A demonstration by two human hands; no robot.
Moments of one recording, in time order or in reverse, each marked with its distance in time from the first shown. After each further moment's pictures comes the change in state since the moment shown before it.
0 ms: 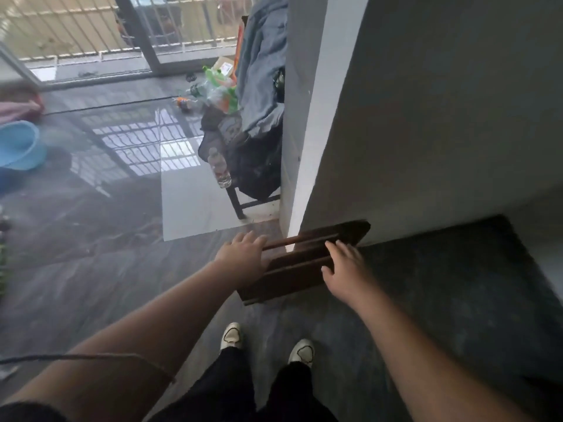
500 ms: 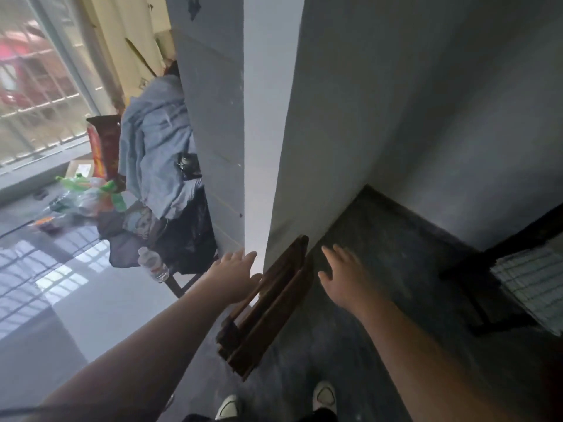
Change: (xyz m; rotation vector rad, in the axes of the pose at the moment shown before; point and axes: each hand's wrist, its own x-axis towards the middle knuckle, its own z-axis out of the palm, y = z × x) left_hand 0.024 -0.028 -0.113 0.277 0.020 0.543; right_hand -0.087 -0.102 -0.034 0.102 0.392 0.486
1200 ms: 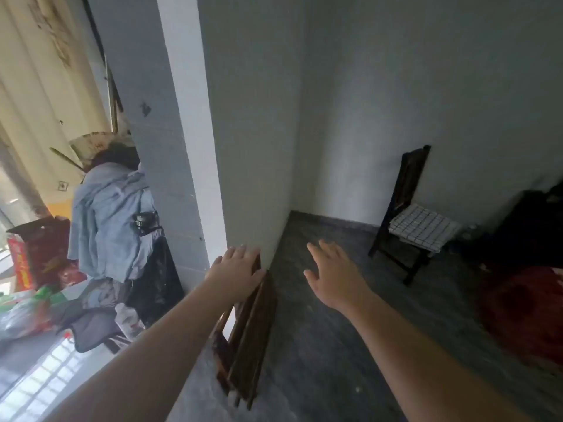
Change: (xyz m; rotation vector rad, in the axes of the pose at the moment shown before) left_hand -0.217 0.057 -0.031 0.162 0.266 0.476; right_hand -0.303 -0.072 -0.020 0.018 0.385 0.202
